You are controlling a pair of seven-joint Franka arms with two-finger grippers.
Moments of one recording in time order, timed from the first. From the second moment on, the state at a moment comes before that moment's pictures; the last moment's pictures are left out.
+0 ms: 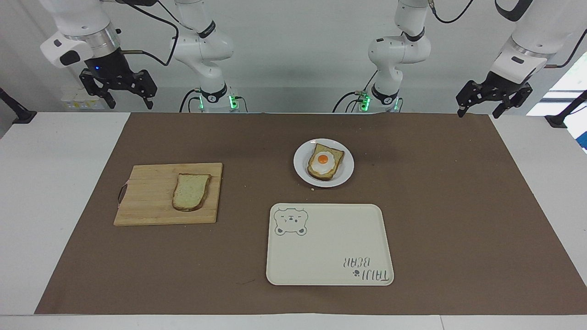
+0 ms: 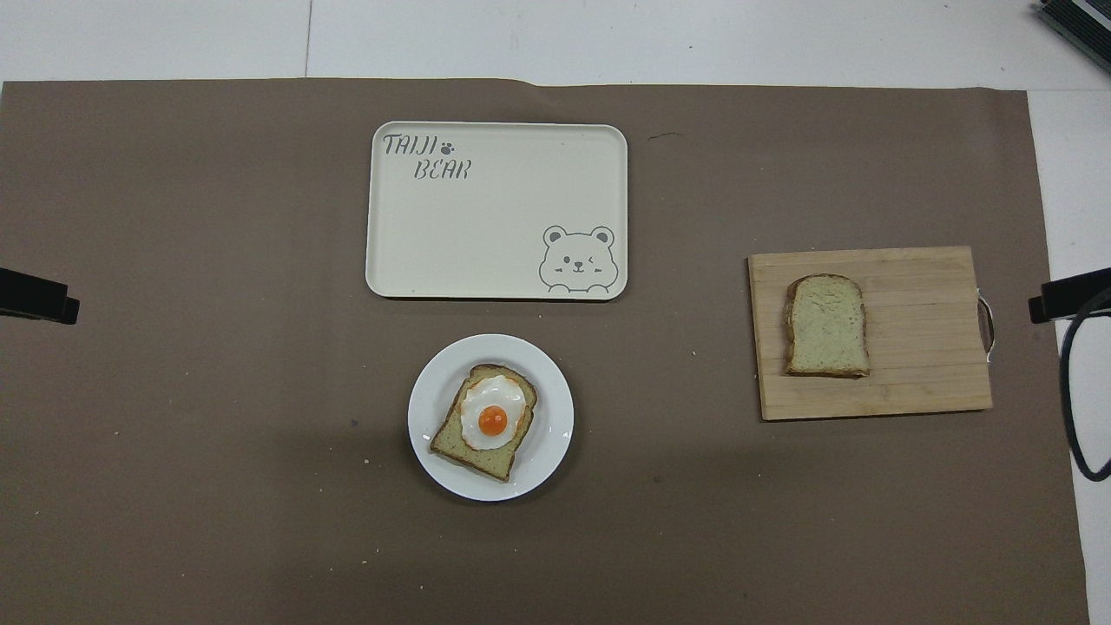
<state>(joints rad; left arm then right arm) 0.01 -0.05 -0.01 -1.56 0.01 1.49 0.11 0.09 -0.05 -0.16 -1.52 -0.04 1.46 -0.07</state>
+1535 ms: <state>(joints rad) 0.01 -0.05 -0.01 -1.56 0.01 1.49 0.11 0.08 0.17 -0.16 -1.93 0.12 2.12 -0.07</state>
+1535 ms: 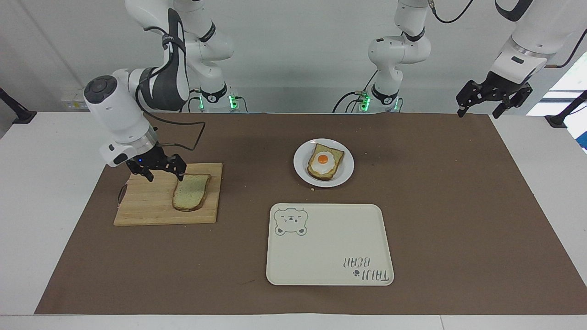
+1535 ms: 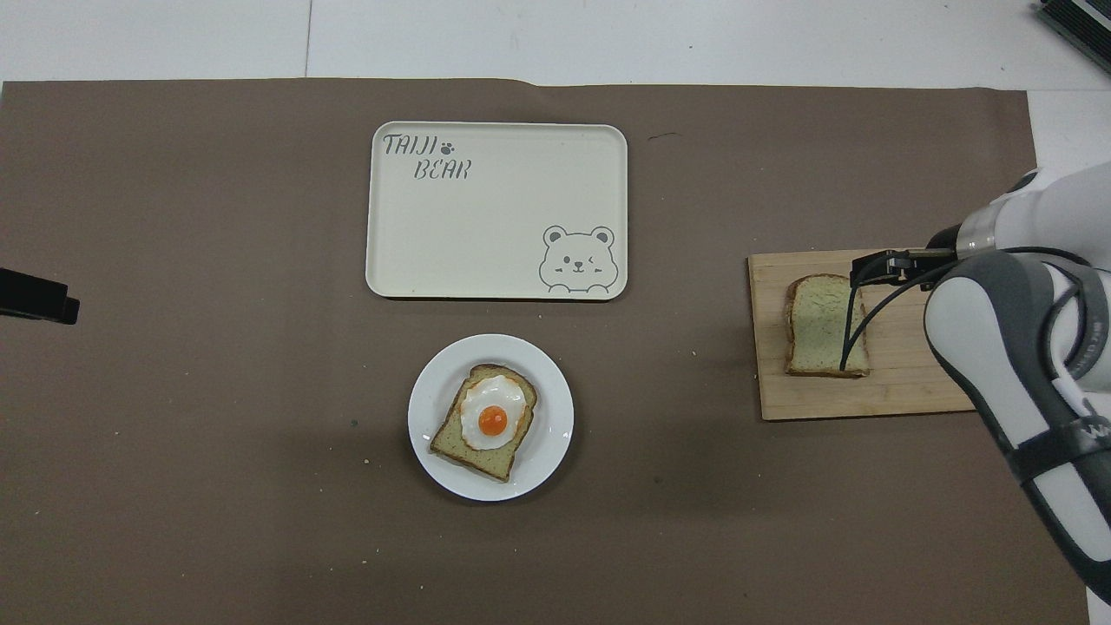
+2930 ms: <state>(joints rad) 0.01 -0.05 -0.01 -1.56 0.01 1.49 0.11 0.04 0.27 -0.15 -2.07 0.23 2.35 -0.21</state>
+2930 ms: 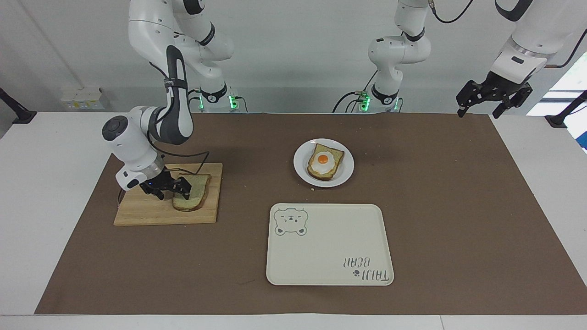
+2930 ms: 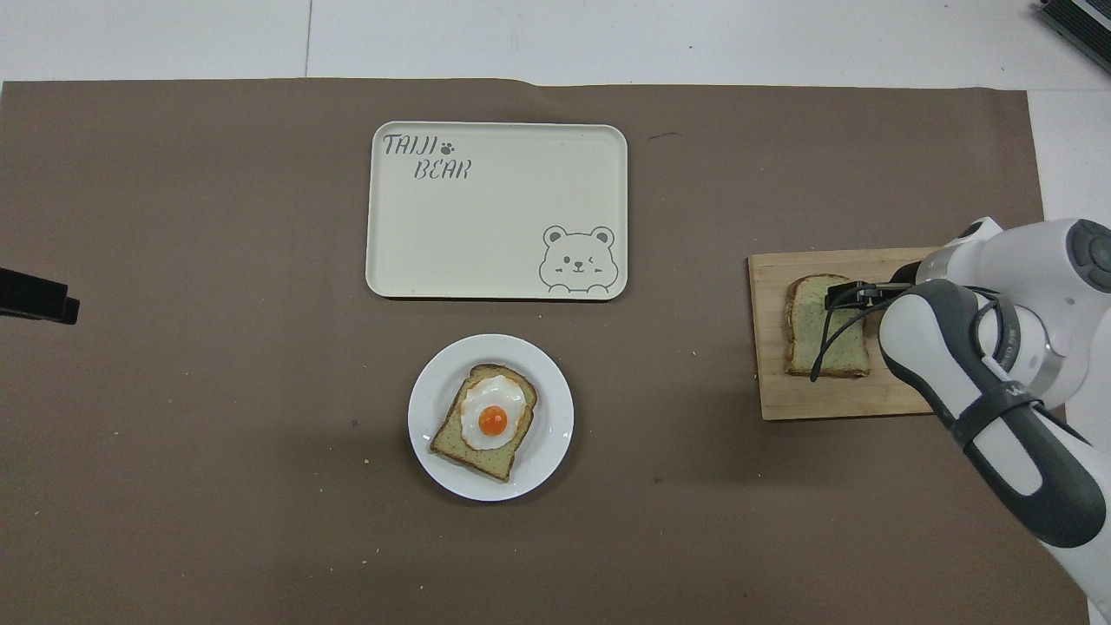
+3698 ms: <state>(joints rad) 0.01 -0.05 -0.01 -1.56 0.01 1.49 0.11 0.05 0.26 -0.15 -2.07 0.25 2.35 -0.21</state>
